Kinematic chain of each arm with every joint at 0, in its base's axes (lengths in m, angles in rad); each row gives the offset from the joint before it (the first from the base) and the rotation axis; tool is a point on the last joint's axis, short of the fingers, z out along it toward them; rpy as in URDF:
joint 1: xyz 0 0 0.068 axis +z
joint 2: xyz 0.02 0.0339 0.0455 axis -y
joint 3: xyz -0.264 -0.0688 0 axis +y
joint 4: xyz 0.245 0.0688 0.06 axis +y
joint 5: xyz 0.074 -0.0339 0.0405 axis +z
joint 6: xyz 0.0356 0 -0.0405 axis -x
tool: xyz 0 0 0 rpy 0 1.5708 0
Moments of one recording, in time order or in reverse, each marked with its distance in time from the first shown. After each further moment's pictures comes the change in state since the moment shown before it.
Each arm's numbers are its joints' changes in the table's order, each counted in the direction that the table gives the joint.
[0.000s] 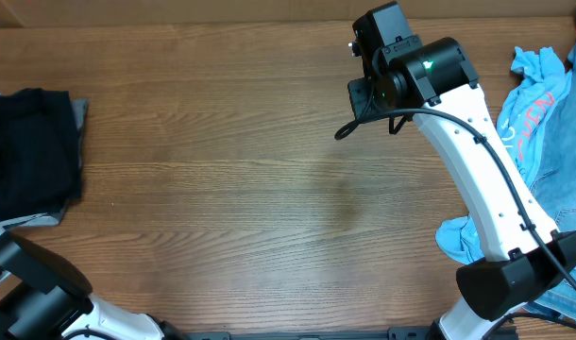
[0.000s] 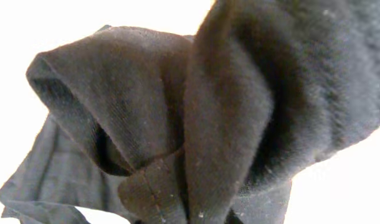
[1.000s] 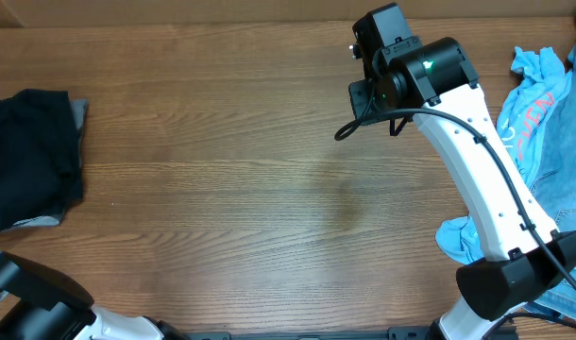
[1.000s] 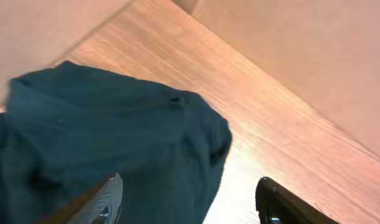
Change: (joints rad) left arm 0.090 0.069 -0.001 -0.052 -0.327 0.129; right arm 0.000 0.000 0.000 0.019 0.002 -0.003
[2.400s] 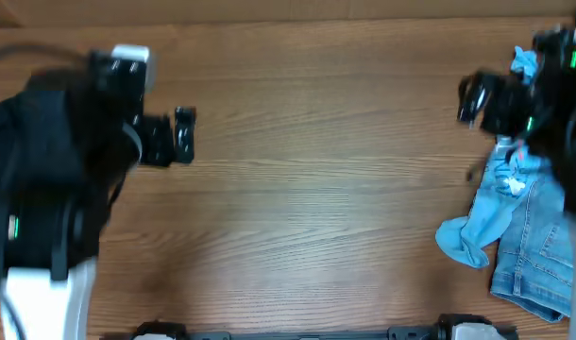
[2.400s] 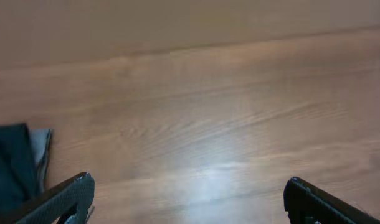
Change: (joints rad) left arm -0.945 0.542 0.023 0.416 0.377 -0.034; right arm -0.439 0.591 0.321 -0.176 0.263 -0.069
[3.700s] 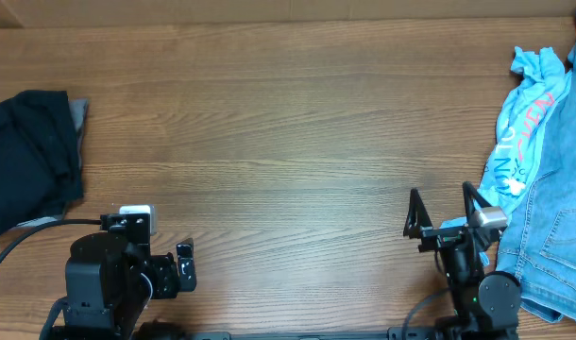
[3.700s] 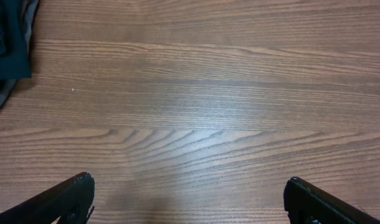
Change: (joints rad) left arm 0.000 0.660 0.695 0.138 0.094 0.144; right arm 0.168 1.222 1.608 -1.225 -0.095 0.046
